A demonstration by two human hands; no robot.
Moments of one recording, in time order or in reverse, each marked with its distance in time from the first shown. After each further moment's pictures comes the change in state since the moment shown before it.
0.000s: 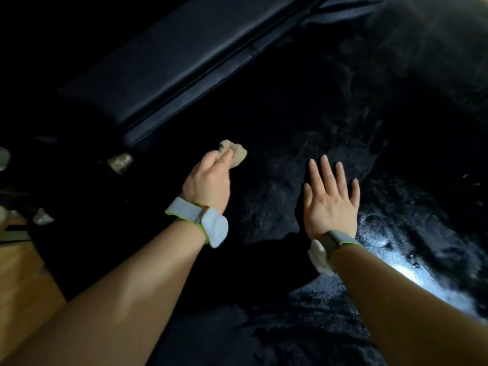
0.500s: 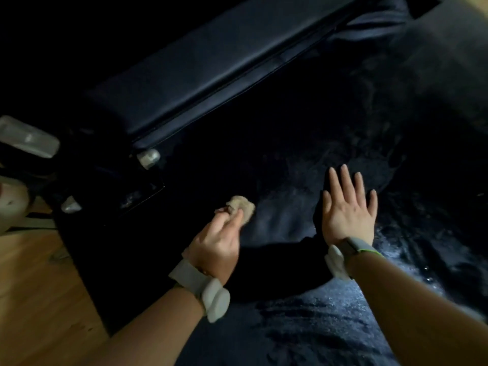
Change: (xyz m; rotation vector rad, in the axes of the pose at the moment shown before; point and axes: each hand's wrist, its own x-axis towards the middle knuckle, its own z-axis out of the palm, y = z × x) left_hand -0.105 0.004 -0.023 -0.043 -0.040 0.042; right_hand 0.002 -0.002 -0.012 0.011 -0.006 0.029
